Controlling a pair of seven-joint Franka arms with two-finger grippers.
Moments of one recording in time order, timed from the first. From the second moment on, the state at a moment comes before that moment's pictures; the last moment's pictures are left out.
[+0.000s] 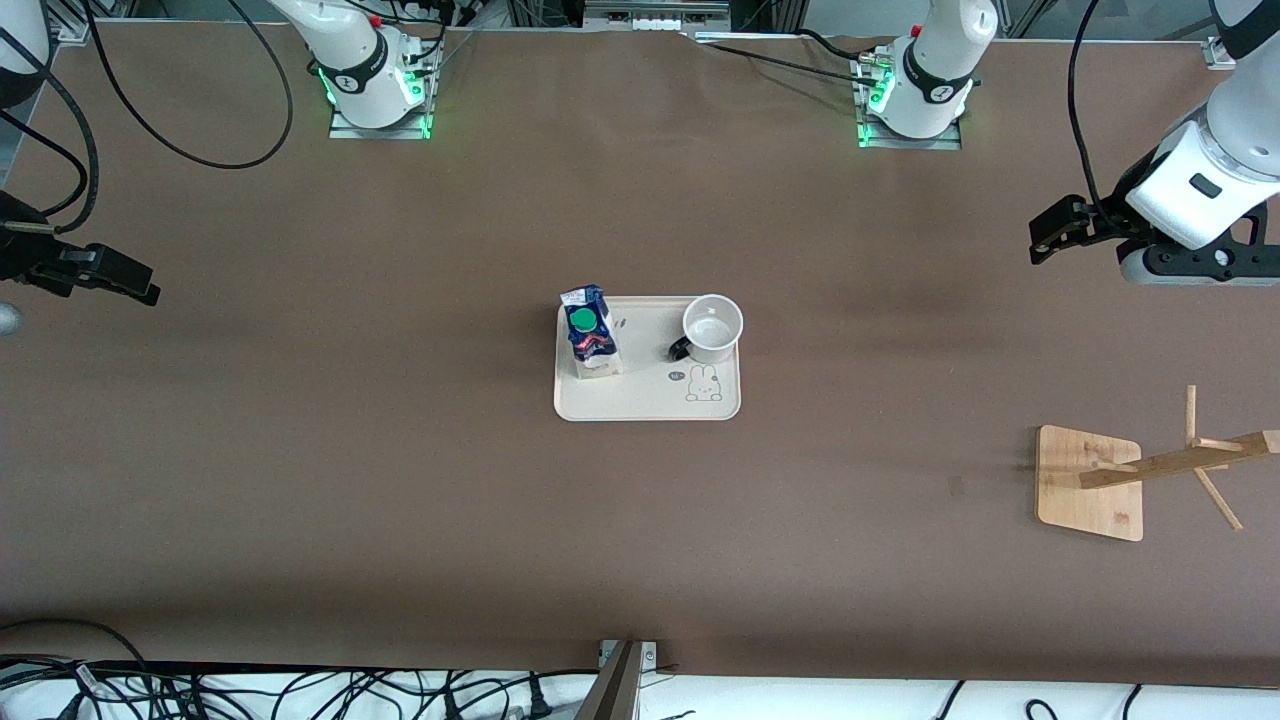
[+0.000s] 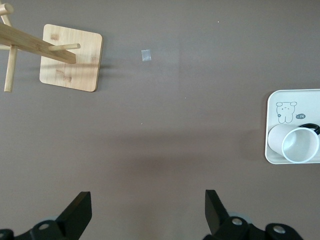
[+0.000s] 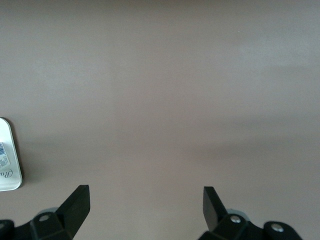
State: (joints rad) left arm -0.05 0.00 -0.04 -1.64 0.00 1.60 -0.10; right arm -0.05 0.14 0.02 -1.49 -0.03 1.62 0.06
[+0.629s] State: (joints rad) left arm -0.05 0.00 -0.04 -1.64 0.00 1.60 -0.10; right arm -0.05 0.14 -0.03 -1.49 -0.03 1.59 -0.01
